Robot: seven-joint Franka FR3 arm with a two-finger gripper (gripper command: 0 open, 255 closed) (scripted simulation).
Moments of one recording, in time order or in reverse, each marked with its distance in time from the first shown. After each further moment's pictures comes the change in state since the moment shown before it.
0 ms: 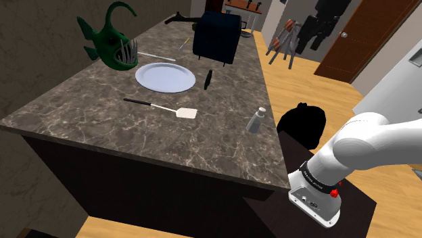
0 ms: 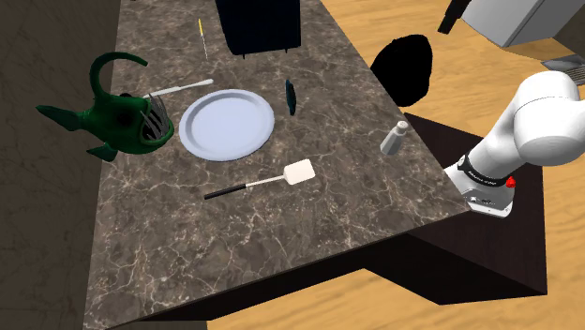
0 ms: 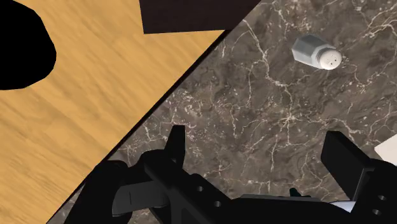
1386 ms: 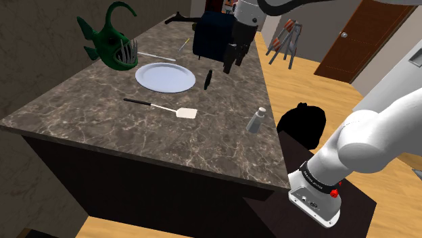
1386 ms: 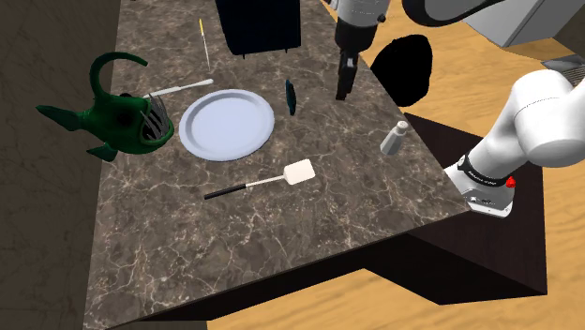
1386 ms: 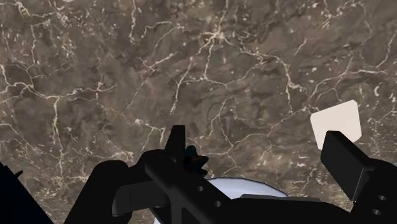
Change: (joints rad) arm 0.158 0.510 0.110 0.059 0.074 0.470 -0.105
